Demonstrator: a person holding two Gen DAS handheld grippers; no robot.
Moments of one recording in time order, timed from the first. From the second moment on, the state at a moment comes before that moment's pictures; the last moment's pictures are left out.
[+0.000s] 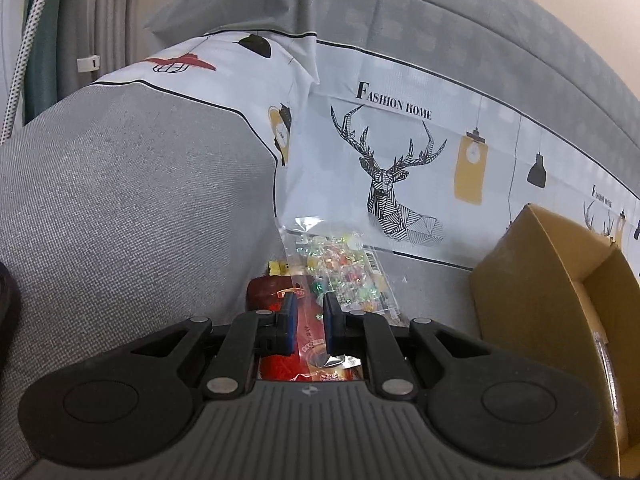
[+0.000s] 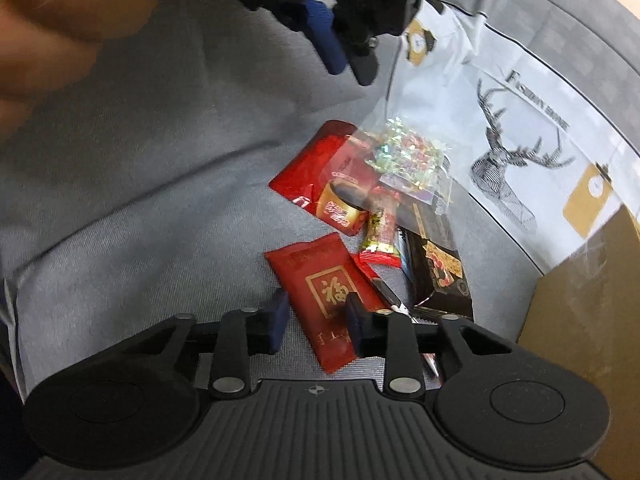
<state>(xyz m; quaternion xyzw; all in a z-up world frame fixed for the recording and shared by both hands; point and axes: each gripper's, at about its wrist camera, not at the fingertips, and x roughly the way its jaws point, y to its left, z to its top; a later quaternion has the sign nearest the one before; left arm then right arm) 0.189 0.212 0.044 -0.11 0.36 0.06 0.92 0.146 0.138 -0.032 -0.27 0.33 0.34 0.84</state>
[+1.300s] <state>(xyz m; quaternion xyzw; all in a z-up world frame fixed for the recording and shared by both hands) 0.165 0.216 0.054 -0.11 0.35 0.06 0.93 0.140 0.118 -0.002 -0.20 0.32 0.35 0.86</state>
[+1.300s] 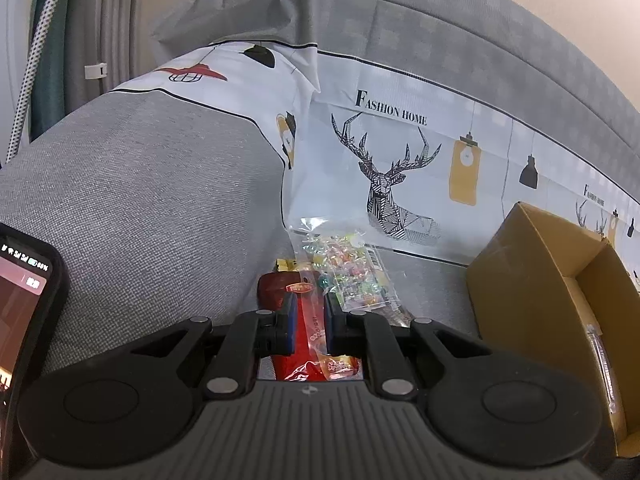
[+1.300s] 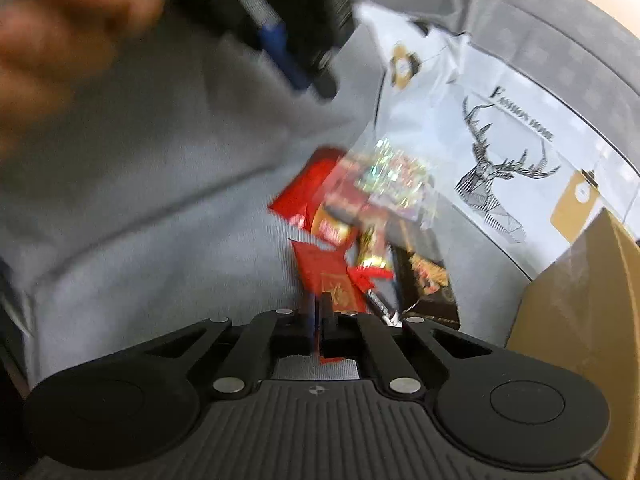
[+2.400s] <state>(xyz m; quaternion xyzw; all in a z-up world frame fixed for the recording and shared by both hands) 0.200 0.197 0.037 -0.10 0.37 0.04 0.92 0.149 0.098 0.001 -0.07 0.43 0.31 0.85</state>
